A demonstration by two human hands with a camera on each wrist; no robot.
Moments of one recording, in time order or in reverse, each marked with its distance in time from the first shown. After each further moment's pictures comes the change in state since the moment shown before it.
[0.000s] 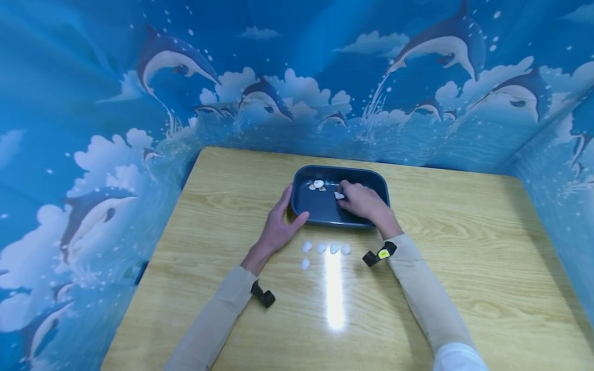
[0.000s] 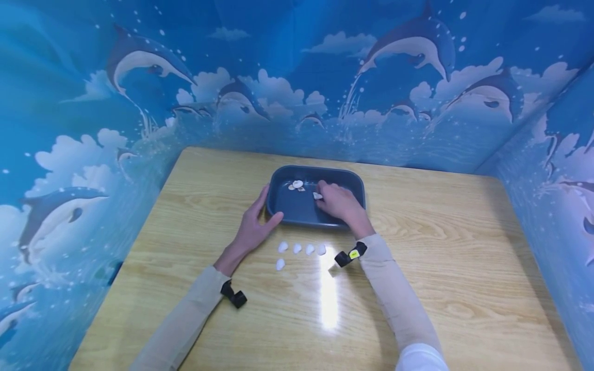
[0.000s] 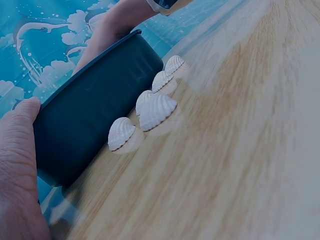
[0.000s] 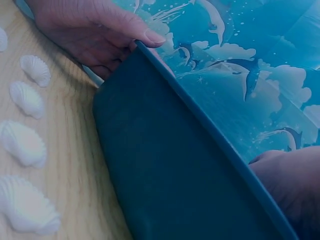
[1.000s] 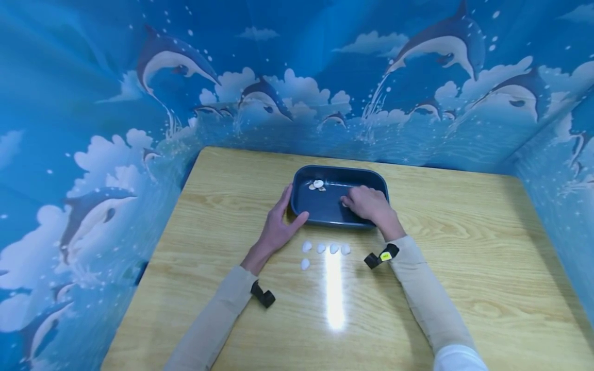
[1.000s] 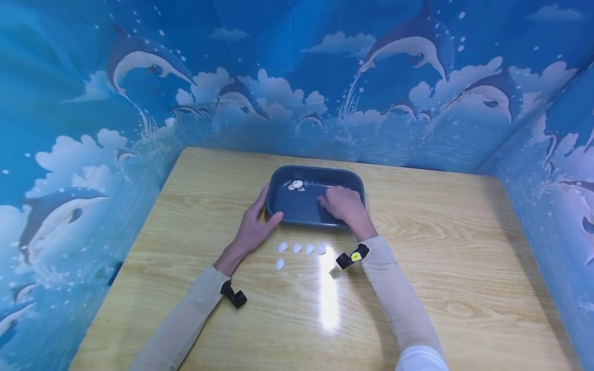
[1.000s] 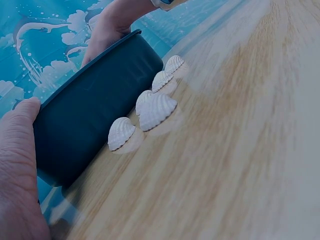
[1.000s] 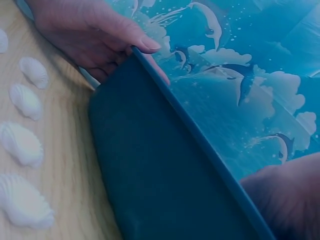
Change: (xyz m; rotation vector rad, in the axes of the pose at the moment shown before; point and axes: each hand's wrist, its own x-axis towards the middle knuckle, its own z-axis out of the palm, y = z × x) left_hand 0.000 0.001 0.000 -0.008 0.000 0.014; right_hand -0.014 0.001 -0.007 -0.096 -0.058 0.105
